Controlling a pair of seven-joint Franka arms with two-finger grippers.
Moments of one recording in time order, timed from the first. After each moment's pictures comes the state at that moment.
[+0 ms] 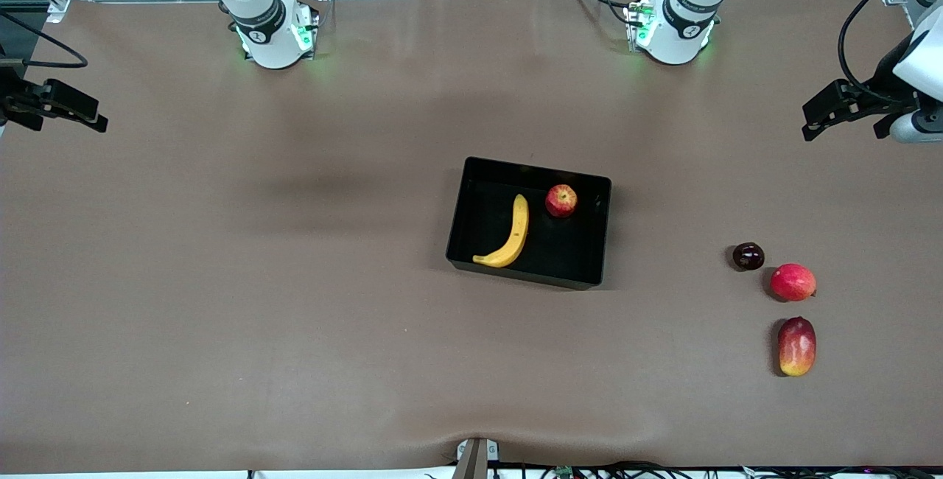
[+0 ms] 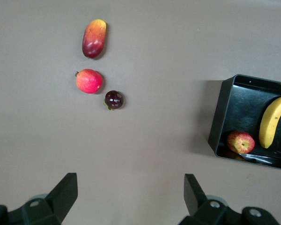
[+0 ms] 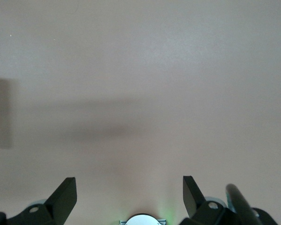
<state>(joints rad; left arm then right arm) 0.02 -0.04 -0.10 -1.57 0.04 1.57 -0.08 -0.09 -0.01 0.03 -1.51 0.02 1.41 -0.01</state>
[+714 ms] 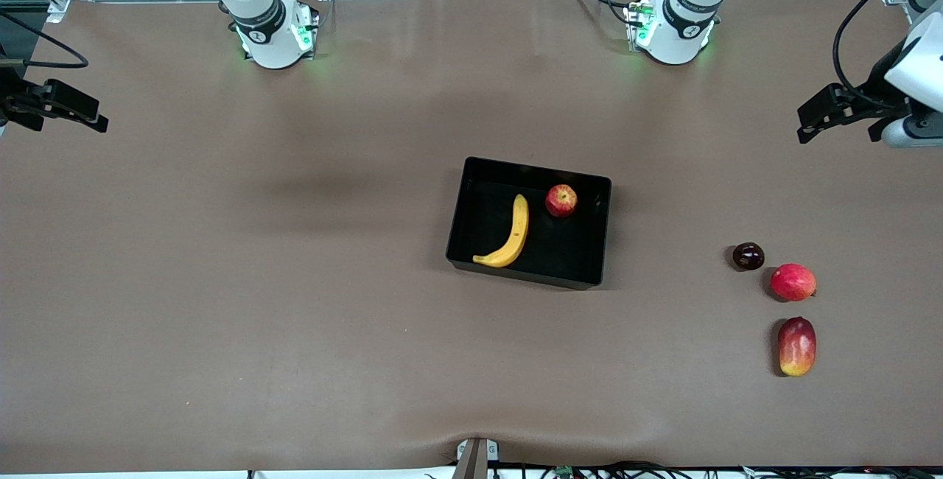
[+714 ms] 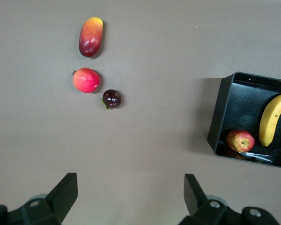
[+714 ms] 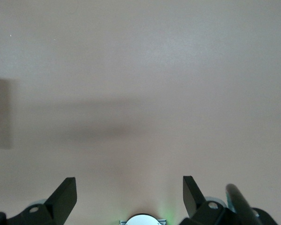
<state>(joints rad) 0.01 -0.03 -0.11 -1.57 0.04 1.56 -0.08 -0.09 -0.01 0.03 -1.51 0.02 1.41 -0.01</state>
